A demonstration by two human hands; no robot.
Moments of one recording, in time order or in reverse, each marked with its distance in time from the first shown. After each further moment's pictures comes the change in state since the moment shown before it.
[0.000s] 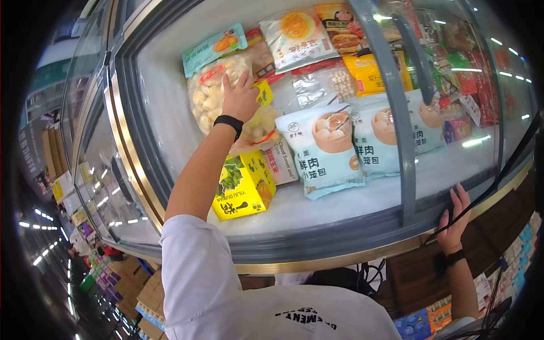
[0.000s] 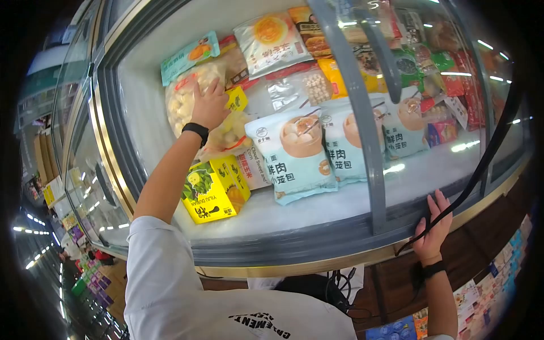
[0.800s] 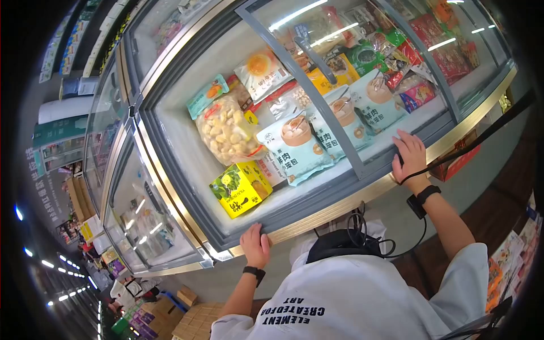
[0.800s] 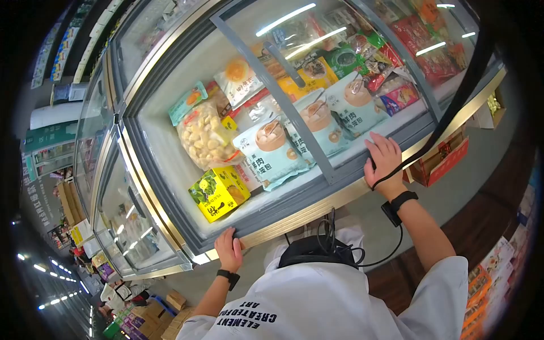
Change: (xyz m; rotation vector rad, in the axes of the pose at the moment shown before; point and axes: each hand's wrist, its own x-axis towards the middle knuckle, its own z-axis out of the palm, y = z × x) left_hand -0.371 0.184 -0.069 -0.653 0.240 -0.284; right_hand -0.003 0.004 0.001 0.119 0.230 -0.054
